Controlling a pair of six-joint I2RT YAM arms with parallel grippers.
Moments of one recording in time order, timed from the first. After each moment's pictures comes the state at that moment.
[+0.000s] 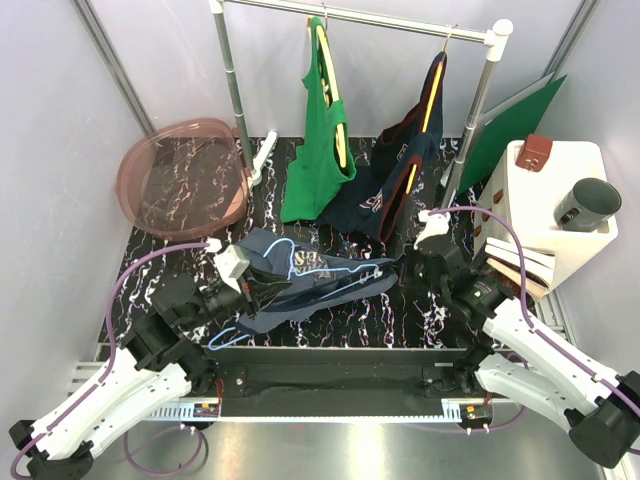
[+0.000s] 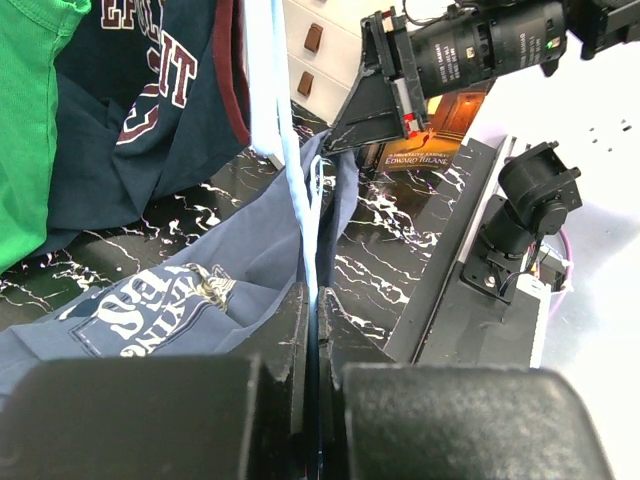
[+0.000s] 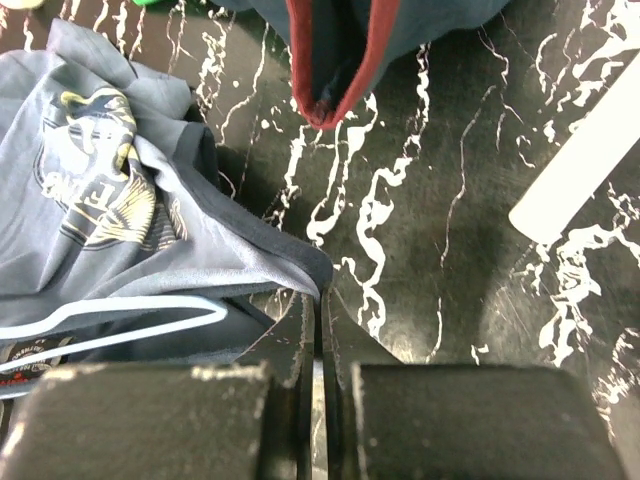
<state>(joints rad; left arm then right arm) -0.78 0.41 0.55 -0.17 0.30 -0.19 0.67 0.85 0.68 -0.40 0.20 0.51</state>
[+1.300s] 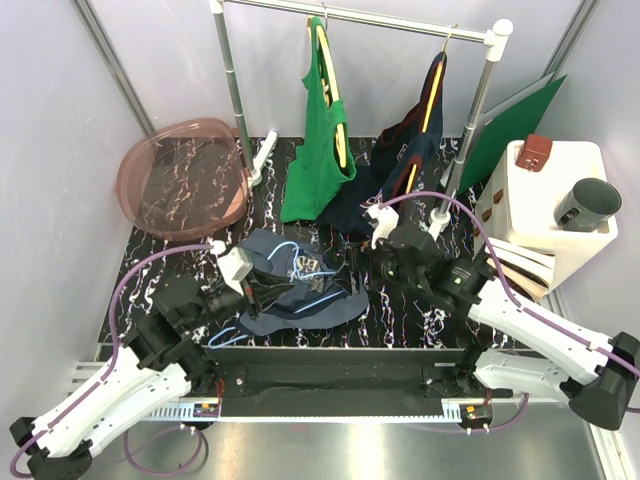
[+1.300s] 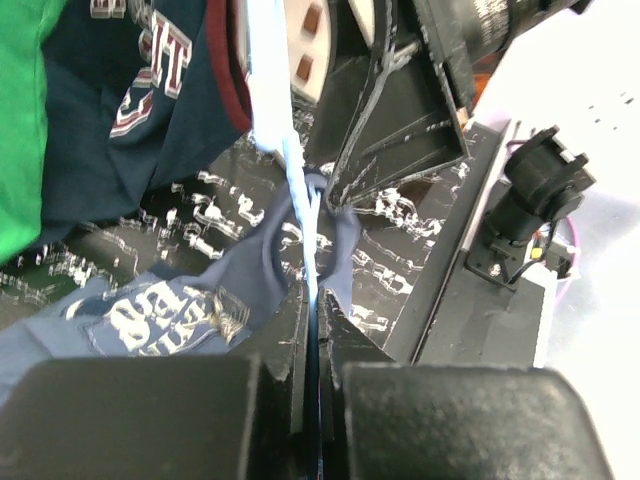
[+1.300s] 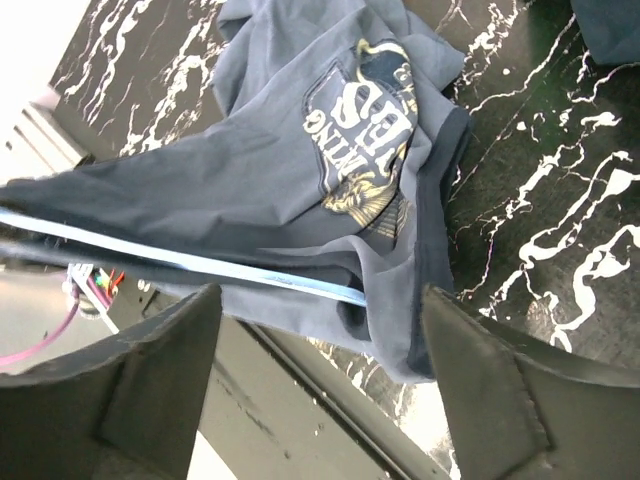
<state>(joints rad) -0.79 0.43 0.54 -0.17 0.31 -0.17 0.90 1.05 0.91 -0.37 -0.03 0.48</state>
